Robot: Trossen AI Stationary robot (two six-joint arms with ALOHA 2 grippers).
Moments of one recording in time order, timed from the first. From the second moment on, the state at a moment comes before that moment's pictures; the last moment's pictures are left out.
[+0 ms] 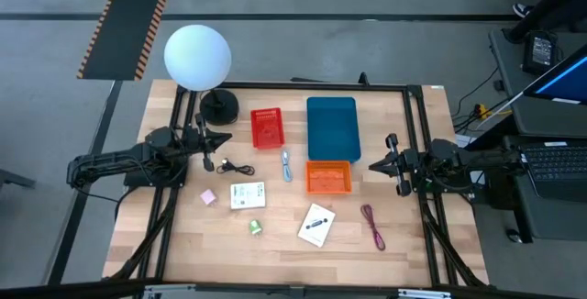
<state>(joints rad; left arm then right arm) 0.22 0.02 0.01 0.05 -0.10 0.09 0.08 0.00 0.01 0.03 -0.05 -0.06</state>
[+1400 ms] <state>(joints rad) 0.22 0.02 0.01 0.05 0.07 -0.14 0.08 0.00 0.02 0.09 0.14 0.05</state>
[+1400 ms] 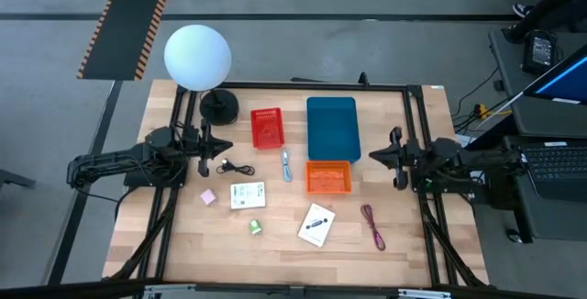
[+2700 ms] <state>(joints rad) 0.22 0.63 0.44 -0.06 -0.03 -0.03 0.00 0.61 0.41 0.08 0.23 0.05</state>
